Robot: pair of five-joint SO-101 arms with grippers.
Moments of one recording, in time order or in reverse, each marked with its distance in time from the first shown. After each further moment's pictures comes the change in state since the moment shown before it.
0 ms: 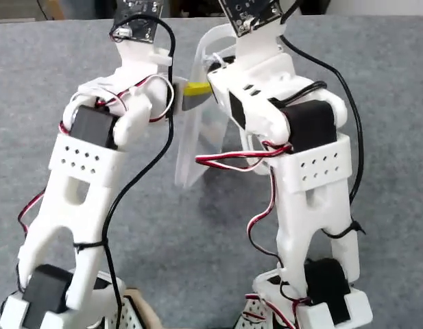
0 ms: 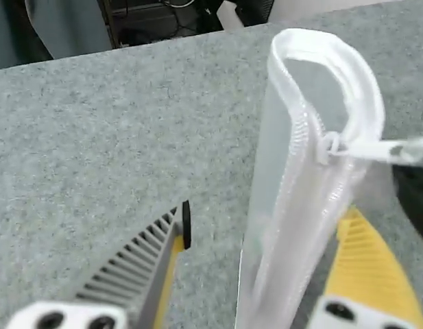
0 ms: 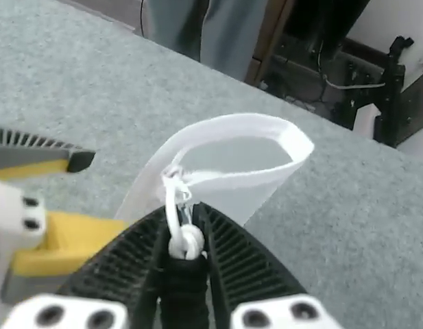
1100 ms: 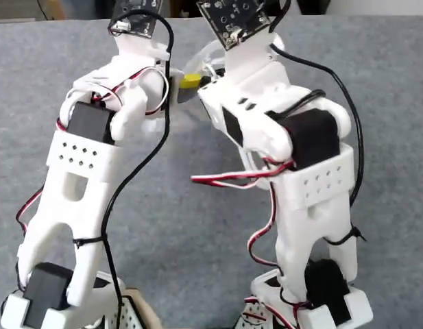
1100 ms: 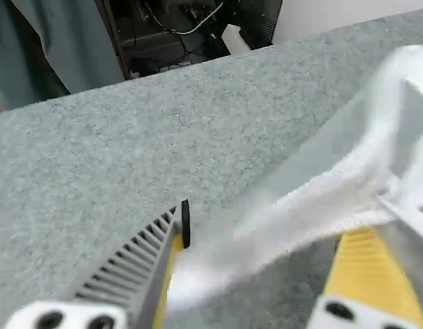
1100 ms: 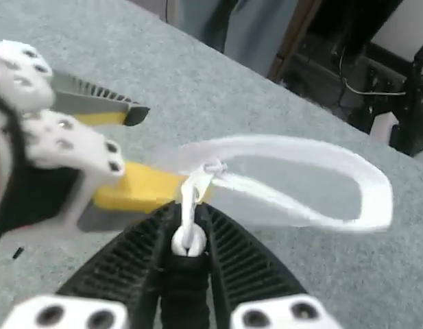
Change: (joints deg) left arm -2.7 0.7 -0.6 -4.0 -5.8; right arm -5.3 -1.1 -8.1 9.3 1.5
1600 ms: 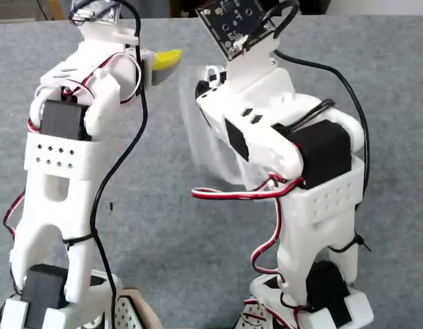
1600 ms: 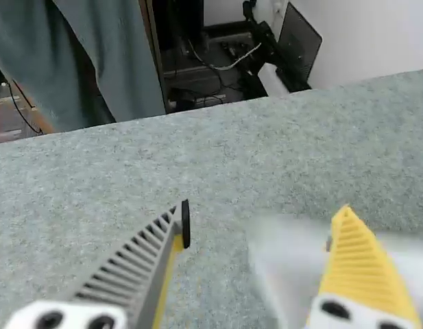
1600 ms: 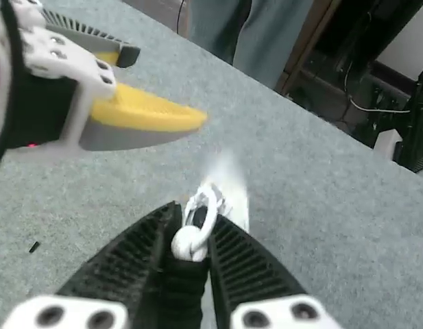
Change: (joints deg) left arm -5.7 -0.6 -5.2 0.9 -0.5; right arm -1.2 -0.3 -4.9 3.8 0.1
